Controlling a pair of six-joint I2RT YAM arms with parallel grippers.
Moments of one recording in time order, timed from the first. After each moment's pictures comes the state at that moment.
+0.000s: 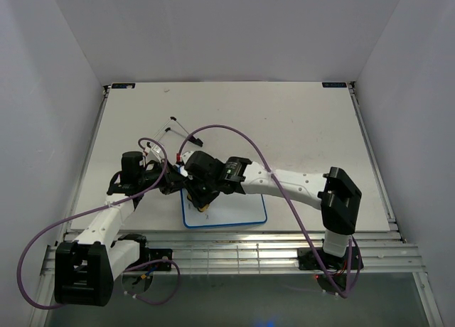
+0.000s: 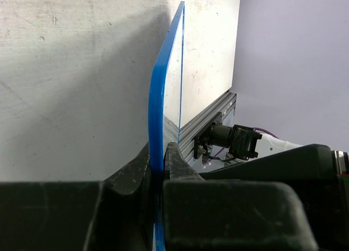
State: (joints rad) left arm -0.07 1.02 0.46 -0.15 0.85 -0.71; right arm 1.21 1.79 1.48 -0.62 -0.04 0.38
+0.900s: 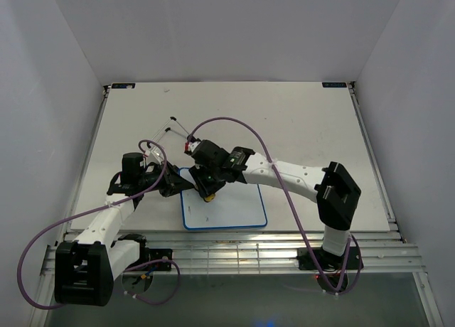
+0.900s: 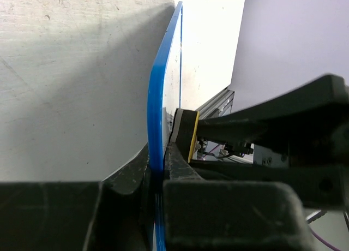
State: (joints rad) left arm -0.07 1.02 0.46 -0.19 0.86 -0.74; right arm 1.11 1.81 1.48 -0.65 -0.05 0.36
